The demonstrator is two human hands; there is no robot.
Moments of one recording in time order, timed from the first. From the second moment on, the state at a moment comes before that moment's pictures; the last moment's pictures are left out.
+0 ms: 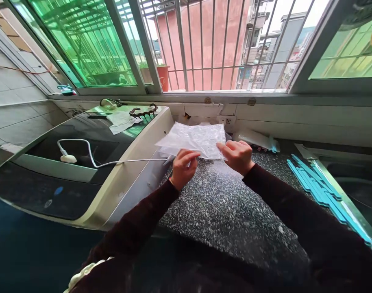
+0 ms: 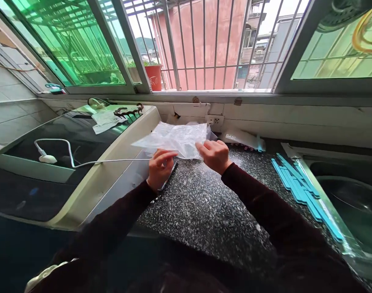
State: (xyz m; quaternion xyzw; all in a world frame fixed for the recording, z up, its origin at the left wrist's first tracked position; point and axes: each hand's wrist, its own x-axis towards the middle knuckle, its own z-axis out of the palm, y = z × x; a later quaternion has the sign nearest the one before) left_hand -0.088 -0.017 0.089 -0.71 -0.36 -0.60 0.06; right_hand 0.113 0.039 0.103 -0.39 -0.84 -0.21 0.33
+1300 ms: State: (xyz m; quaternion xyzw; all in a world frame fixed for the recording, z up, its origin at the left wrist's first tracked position) left_hand 0.011 -0.034 0.112 -0.52 -0.34 -0.67 -0.40; right_hand 0.276 -0.055 0.094 -0.42 -0.73 0.23 0.48
